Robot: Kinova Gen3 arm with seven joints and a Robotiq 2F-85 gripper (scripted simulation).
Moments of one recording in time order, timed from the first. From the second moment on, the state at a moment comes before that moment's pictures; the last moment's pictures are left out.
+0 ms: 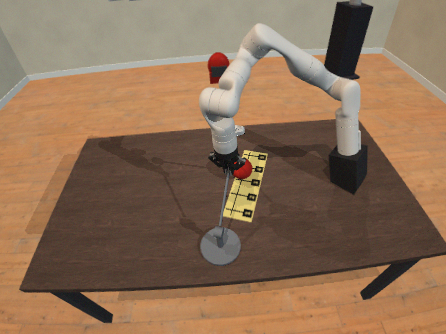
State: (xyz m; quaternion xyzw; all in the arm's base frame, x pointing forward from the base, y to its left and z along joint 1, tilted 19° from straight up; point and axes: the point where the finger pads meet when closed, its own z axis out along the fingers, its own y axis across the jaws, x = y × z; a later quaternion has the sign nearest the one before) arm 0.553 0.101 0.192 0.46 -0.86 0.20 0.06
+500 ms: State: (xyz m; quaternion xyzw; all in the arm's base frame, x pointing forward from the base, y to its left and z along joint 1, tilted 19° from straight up) arm 0.560 0.119 0.203 0.46 -0.86 0.20 0.06
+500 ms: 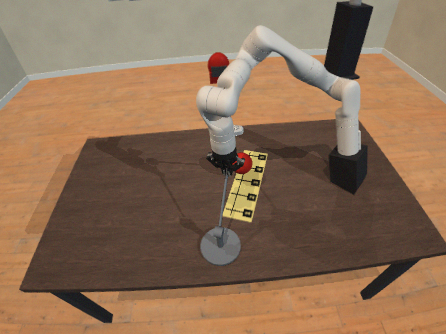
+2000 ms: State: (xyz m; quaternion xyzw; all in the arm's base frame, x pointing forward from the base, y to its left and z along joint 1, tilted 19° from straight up) arm 0.571 0.143 0.214 0.46 -0.86 0.20 0.06
